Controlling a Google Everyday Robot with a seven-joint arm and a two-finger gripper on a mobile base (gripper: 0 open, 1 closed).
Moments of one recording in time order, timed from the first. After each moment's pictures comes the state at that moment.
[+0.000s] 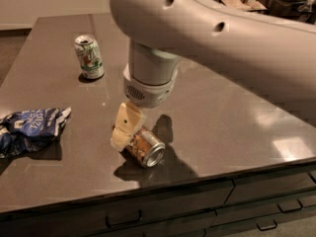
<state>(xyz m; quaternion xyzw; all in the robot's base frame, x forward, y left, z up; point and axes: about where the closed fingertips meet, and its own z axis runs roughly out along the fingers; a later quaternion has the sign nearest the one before) 0.463 0.025 0.876 -0.48 0.87 0.03 0.11</state>
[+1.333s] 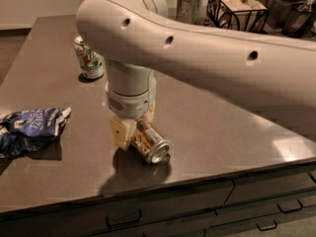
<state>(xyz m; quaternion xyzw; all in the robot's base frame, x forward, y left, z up) 0.455 0.050 0.840 -0.46 0.89 0.00 0.04</state>
